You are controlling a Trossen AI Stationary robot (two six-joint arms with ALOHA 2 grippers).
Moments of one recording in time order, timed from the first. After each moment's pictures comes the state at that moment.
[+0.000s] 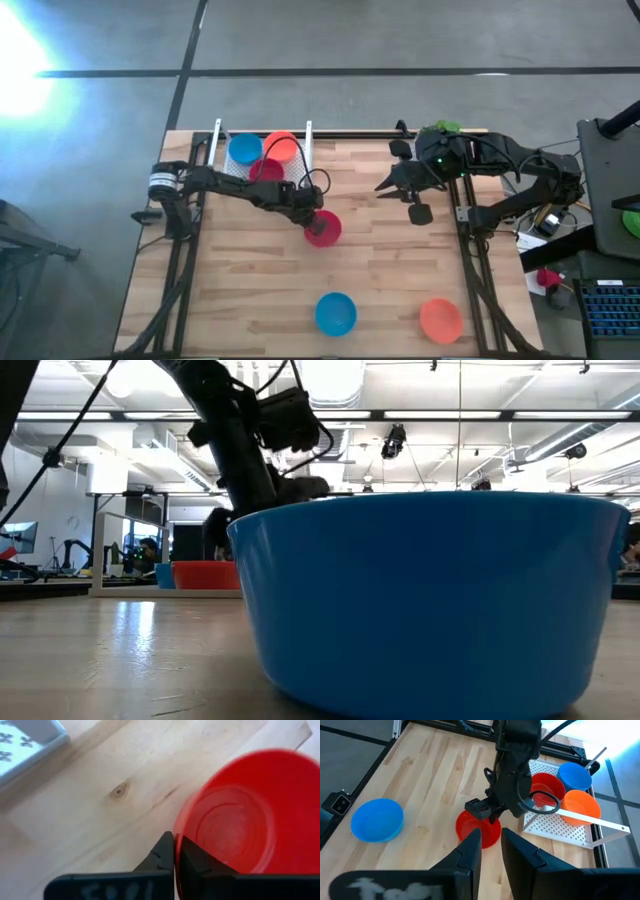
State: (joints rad) left arm 0.08 1.77 1.11 -0.42 -0.03 -0.81; right arm -0.02 1.26 1.57 -0.98 -0.11 -0.21
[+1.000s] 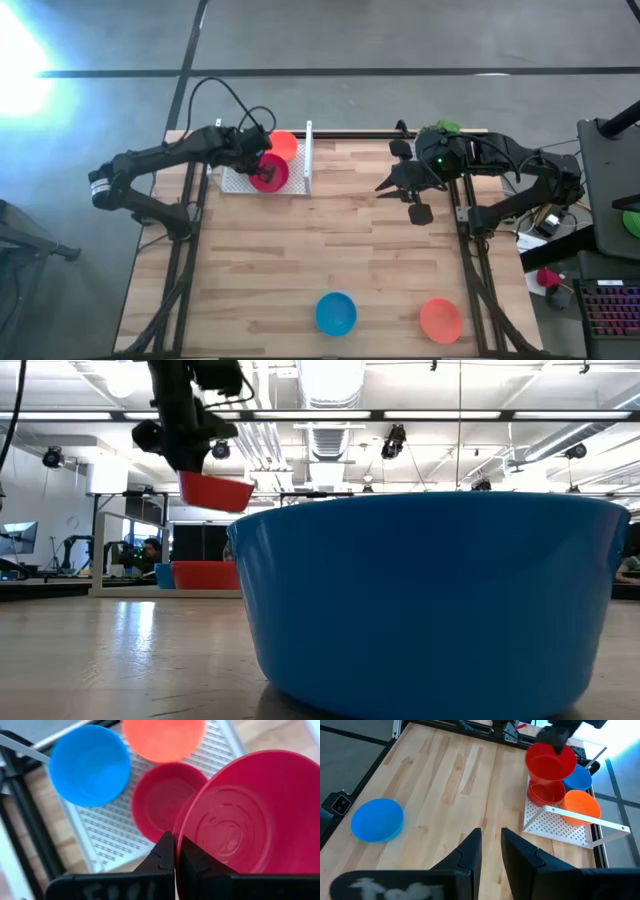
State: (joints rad) left arm 0.42 1.31 1.23 -1.13 -0.28 -0.64; right arm -0.02 1.26 1.57 -0.98 -0.11 -0.21
